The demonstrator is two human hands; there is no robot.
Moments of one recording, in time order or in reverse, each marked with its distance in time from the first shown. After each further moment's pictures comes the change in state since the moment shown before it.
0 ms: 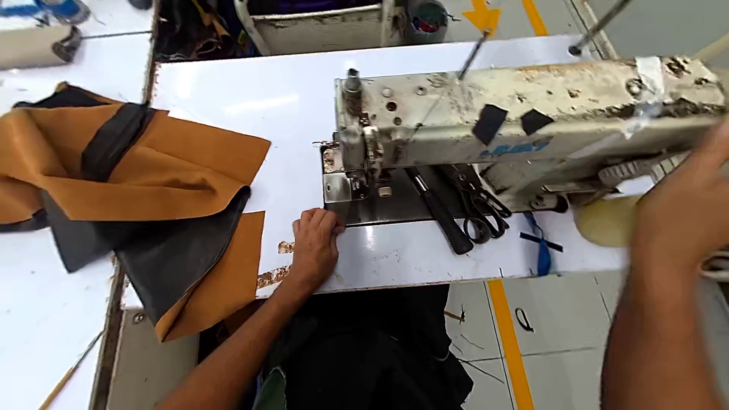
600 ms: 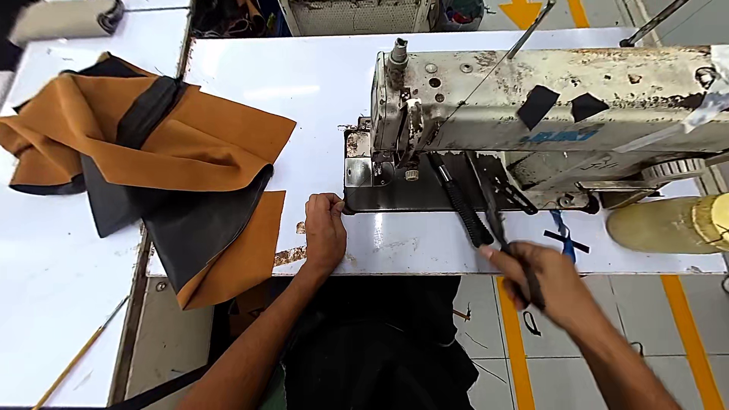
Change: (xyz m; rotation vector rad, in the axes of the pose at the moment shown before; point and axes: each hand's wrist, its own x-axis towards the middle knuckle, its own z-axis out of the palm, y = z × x) left_hand -0.011 0.000 0.006 -0.175 0.288 -0.261; right_hand -0.146 -0.072 0.021 0.306 -0.991 0.264
